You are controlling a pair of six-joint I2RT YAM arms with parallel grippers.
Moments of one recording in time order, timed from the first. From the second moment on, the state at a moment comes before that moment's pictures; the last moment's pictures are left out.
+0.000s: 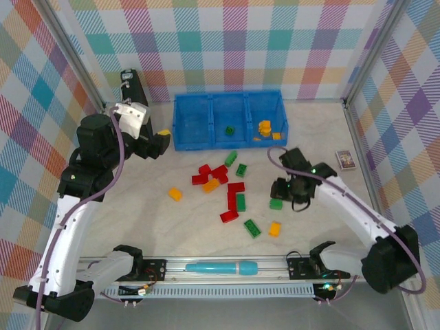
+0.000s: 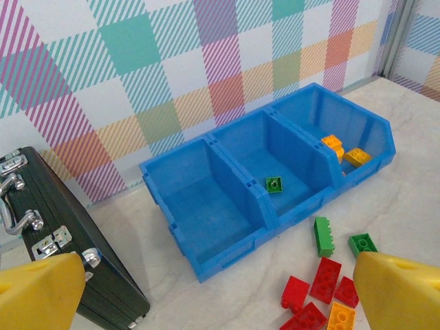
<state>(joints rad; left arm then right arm) -0.23 0.99 1.33 -0.66 0.17 0.21 0.50 1.16 0.89 -1.01 -0.03 0.66</state>
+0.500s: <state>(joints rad) -0.24 0.94 1.31 -0.65 0.19 0.21 0.72 1.01 0.63 -1.02 -0.06 1.02</state>
